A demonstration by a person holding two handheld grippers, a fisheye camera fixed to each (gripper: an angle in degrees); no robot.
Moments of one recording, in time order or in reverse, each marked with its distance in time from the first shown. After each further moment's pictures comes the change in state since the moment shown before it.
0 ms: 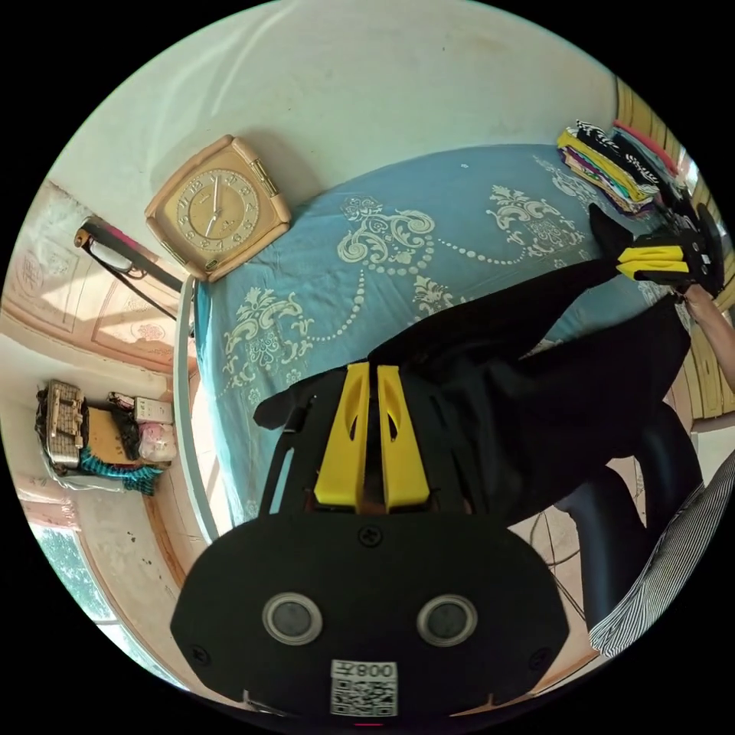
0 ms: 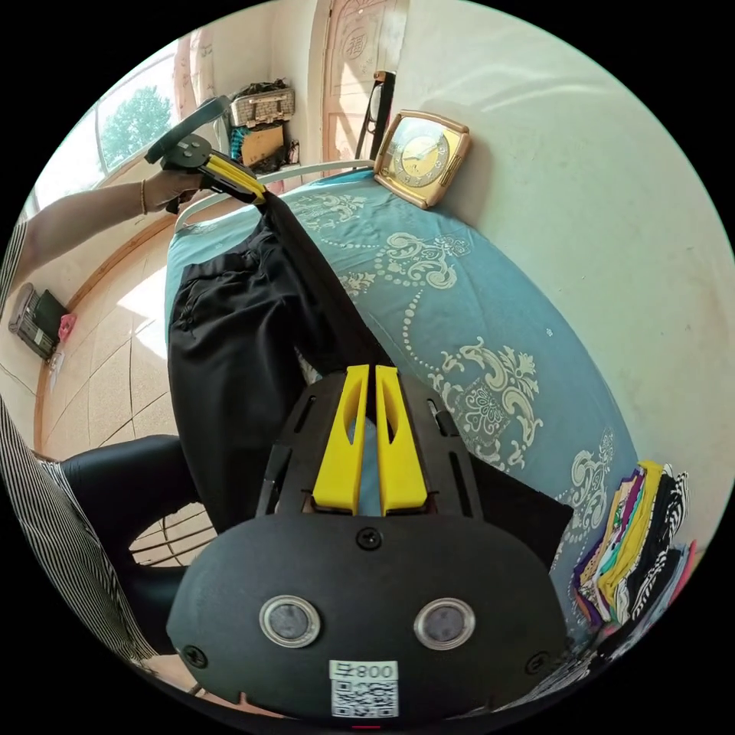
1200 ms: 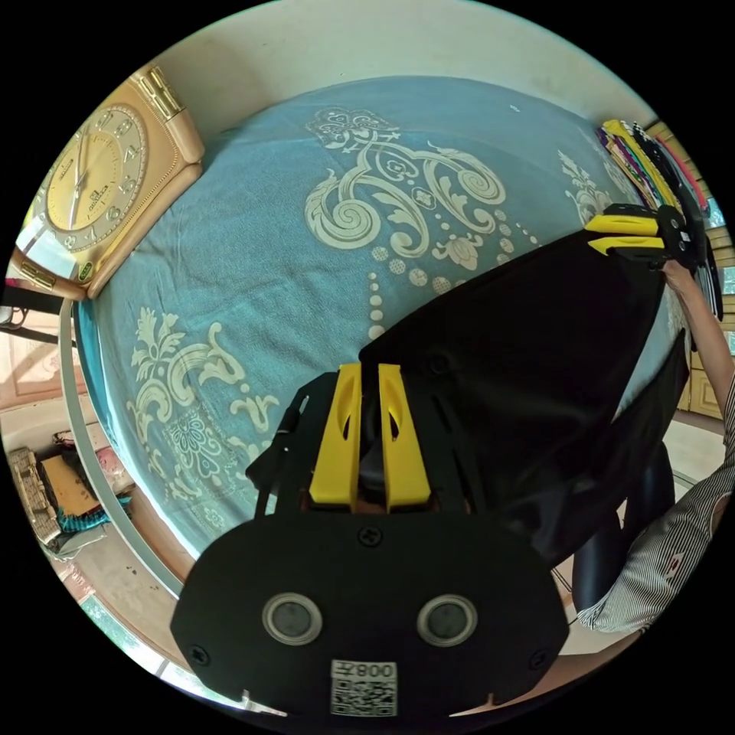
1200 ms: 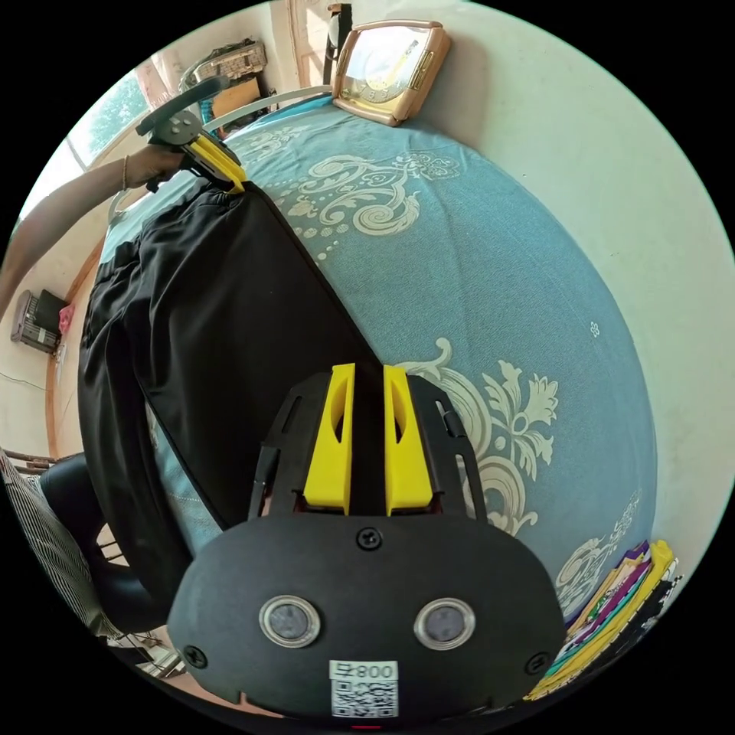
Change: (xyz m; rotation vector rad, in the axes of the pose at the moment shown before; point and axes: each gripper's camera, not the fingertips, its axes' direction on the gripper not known) left arm 0.007 -0.409 0.372 -0.282 0.219 0.108; right arm 0.245 -0.057 0.321 -0.182 -0.078 -0.013
